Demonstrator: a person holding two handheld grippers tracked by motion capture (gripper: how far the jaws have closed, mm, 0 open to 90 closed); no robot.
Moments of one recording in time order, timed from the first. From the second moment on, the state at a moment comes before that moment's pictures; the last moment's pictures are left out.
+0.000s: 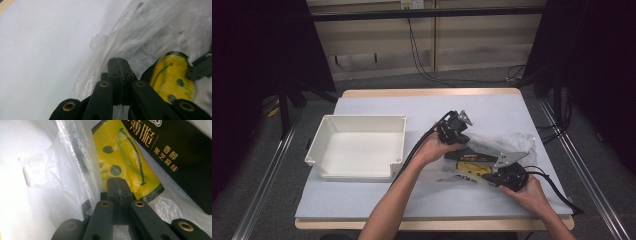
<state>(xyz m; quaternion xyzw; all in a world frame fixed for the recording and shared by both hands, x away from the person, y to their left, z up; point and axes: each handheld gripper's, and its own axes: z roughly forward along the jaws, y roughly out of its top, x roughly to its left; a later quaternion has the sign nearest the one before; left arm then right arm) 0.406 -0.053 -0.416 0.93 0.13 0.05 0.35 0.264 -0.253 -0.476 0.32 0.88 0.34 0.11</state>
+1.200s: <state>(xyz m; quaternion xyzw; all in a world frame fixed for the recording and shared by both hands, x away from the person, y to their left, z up) 0.429 -0.030 -0.413 0.91 0.17 0.04 0.39 0.264 -0.263 -0.465 0.32 0.86 0.38 0.11</state>
